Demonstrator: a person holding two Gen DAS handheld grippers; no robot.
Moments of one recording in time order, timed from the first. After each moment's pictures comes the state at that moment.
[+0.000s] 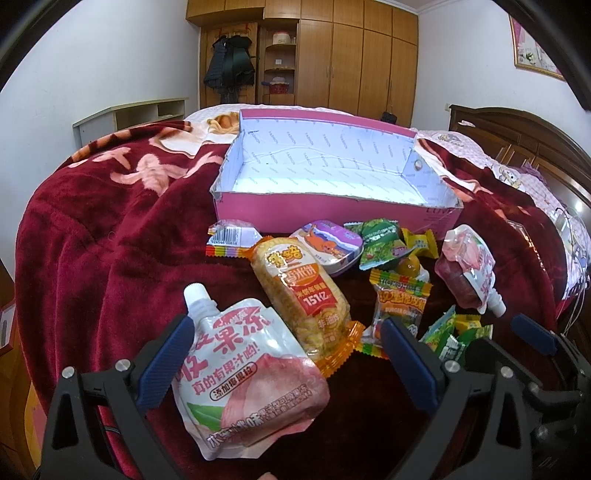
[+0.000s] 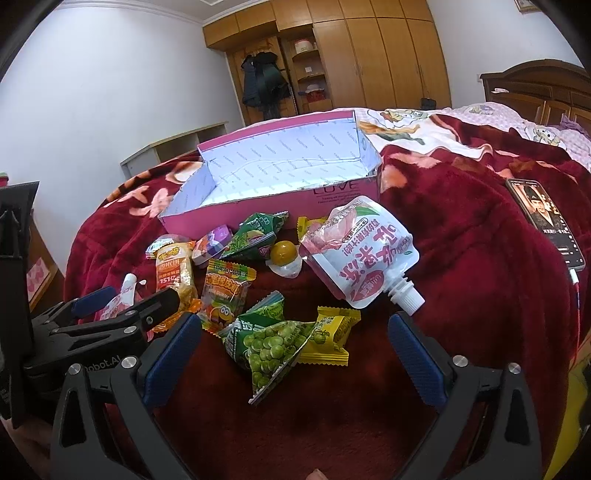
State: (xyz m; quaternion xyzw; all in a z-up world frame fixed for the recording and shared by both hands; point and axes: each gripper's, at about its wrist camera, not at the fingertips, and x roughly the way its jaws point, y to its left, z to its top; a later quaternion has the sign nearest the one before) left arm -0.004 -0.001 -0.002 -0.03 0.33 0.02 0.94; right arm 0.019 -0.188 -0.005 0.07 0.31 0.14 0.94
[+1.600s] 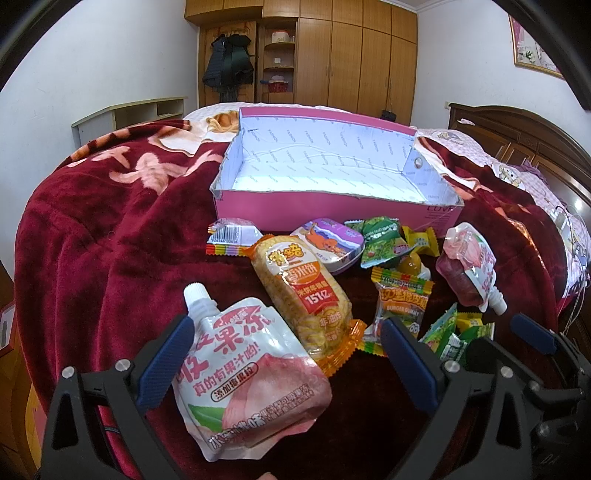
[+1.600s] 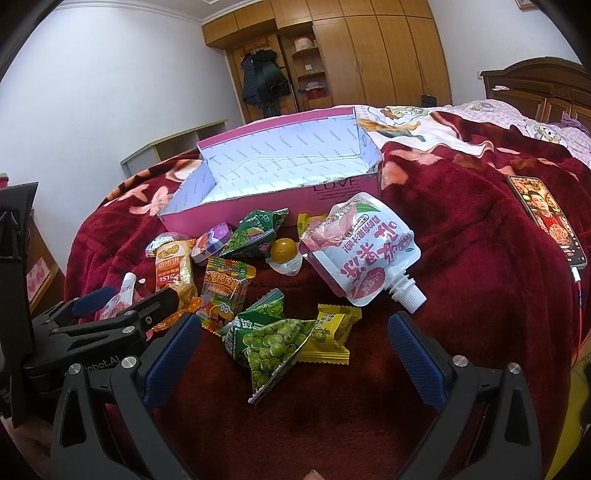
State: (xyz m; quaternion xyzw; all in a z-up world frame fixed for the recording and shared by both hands) left arm -0.003 -0.001 -0.002 -0.03 0.33 0.02 0.94; right arm 0.019 -0.188 -0.006 0.07 0.31 0.15 0.94
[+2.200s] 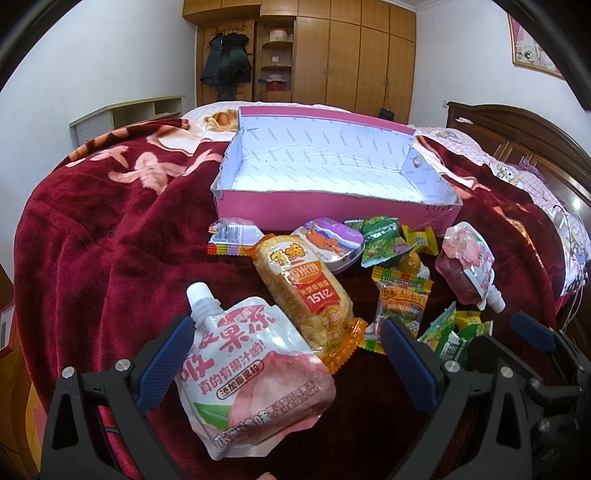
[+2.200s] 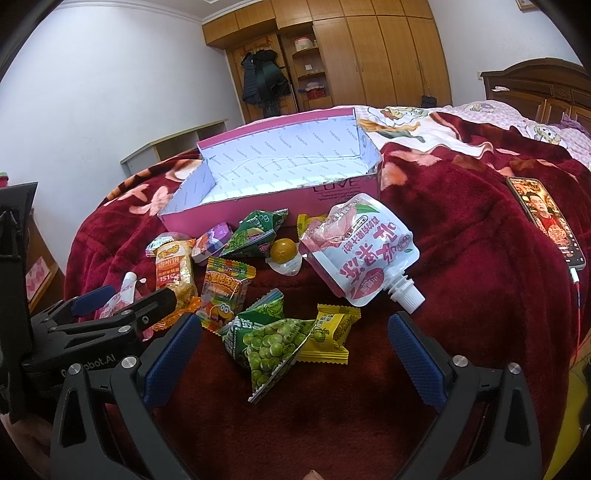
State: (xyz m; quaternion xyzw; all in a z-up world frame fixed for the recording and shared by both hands) left arm -0.006 -0.001 -0.004 -0.03 0.33 0.02 0.94; right arm 0.018 -0.187 -0.008 0.07 0.31 0.15 0.94
